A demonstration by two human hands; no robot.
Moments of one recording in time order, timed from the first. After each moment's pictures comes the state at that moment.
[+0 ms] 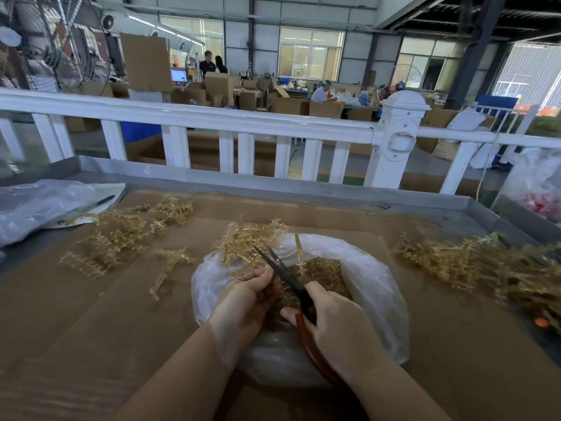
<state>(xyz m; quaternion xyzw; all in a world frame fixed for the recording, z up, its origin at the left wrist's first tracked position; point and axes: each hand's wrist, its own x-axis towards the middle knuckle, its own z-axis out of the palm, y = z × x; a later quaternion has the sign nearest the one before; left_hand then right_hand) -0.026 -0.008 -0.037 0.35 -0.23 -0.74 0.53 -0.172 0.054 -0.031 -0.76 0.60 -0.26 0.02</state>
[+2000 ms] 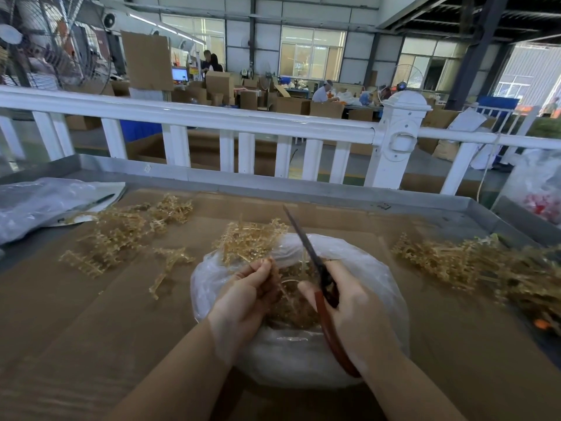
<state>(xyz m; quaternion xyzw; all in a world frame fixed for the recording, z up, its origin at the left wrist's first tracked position) -0.028 -0.007 -0.028 0.34 -0.23 -0.73 0.55 -0.179 0.057 -0.011 -0.71 0.56 -0.42 0.03</state>
